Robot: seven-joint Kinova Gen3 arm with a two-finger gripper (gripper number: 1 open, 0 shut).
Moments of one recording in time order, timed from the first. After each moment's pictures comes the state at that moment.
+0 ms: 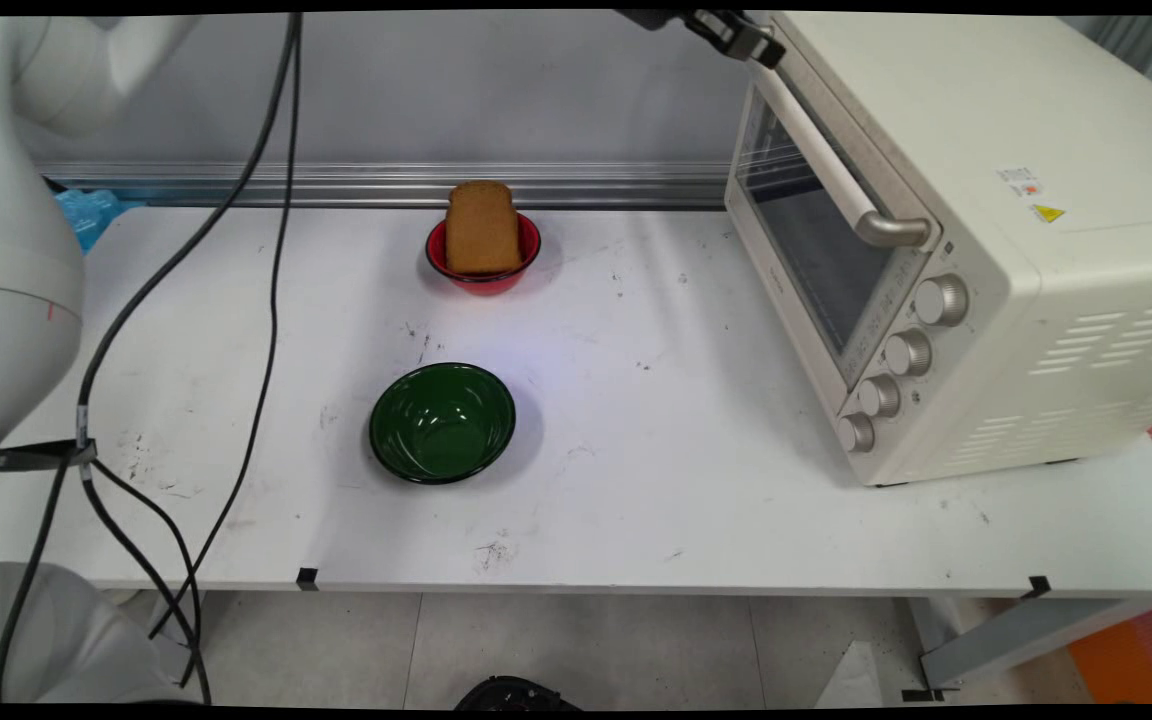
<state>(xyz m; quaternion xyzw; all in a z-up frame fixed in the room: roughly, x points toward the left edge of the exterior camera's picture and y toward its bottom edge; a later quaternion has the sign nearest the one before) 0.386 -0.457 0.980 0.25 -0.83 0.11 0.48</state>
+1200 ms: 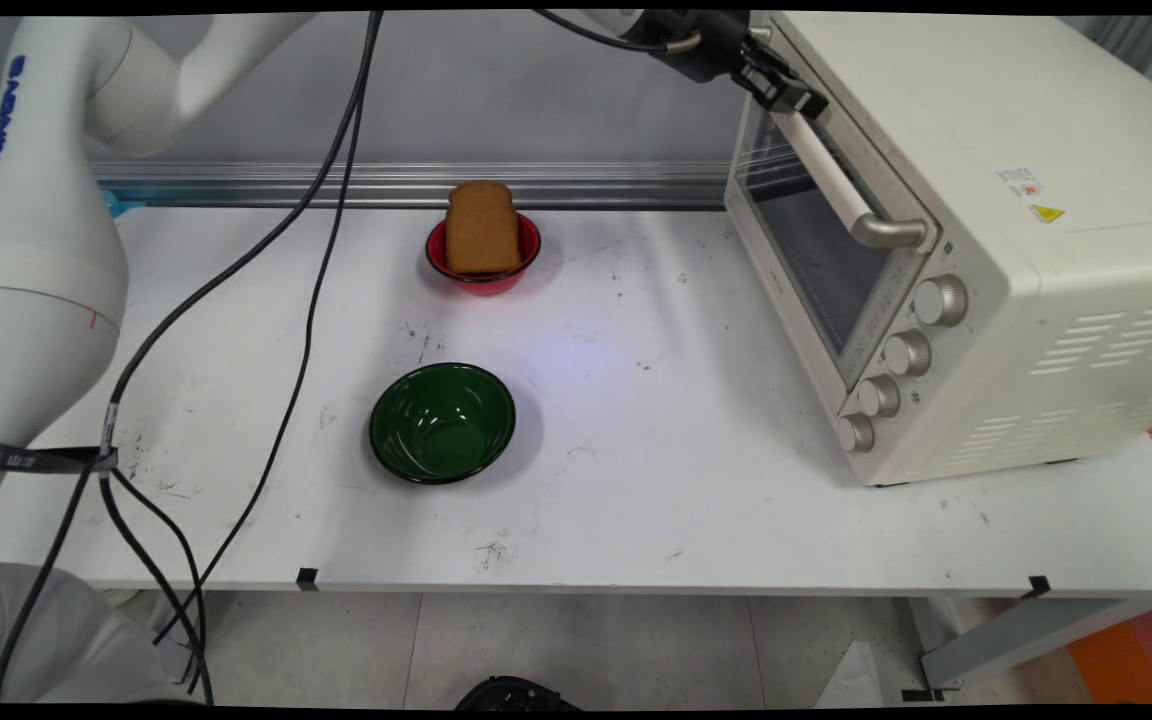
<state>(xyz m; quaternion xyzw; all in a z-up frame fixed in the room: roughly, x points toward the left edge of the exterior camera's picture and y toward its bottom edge) 0.346 -0.476 0.936 0.21 -0.84 0.10 0.48</state>
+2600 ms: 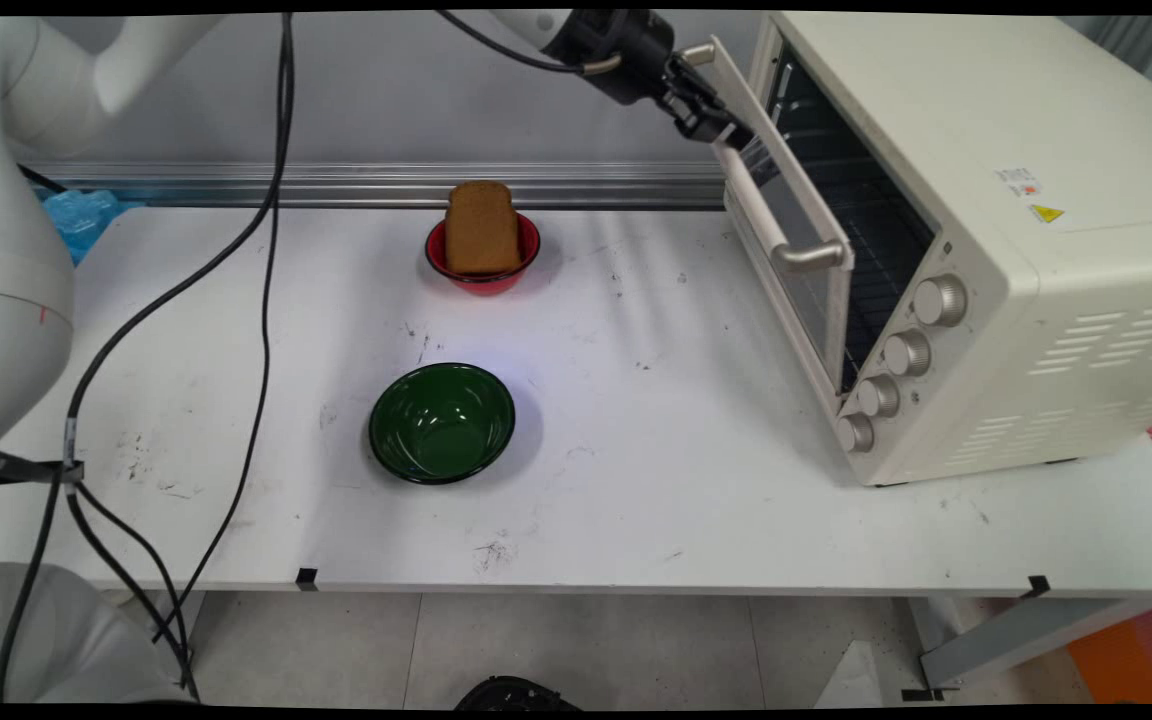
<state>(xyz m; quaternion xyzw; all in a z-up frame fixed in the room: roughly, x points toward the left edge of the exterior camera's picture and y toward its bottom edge) 0.393 -0.428 0.939 0.22 -0.86 0.09 0.45</state>
